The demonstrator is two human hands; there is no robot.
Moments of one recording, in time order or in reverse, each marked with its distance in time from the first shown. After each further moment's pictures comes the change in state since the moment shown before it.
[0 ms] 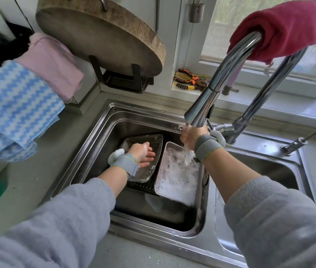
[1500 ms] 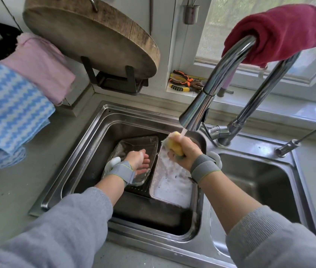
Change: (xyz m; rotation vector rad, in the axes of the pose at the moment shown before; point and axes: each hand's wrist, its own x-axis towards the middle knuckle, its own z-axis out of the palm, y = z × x) left_hand 0.015 -0.014 0.008 -0.068 0.039 -0.038; right_hand -0.009 0.032 -0.012 0.015 -0.208 0.124
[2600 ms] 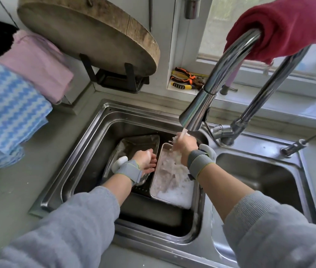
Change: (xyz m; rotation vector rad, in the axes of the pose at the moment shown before) left_hand 0.006 -0.001 0.018 -0.027 -0.019 -0.034; right_hand 0.032 -0.003 0.000 -0.484 0.245 -0.181
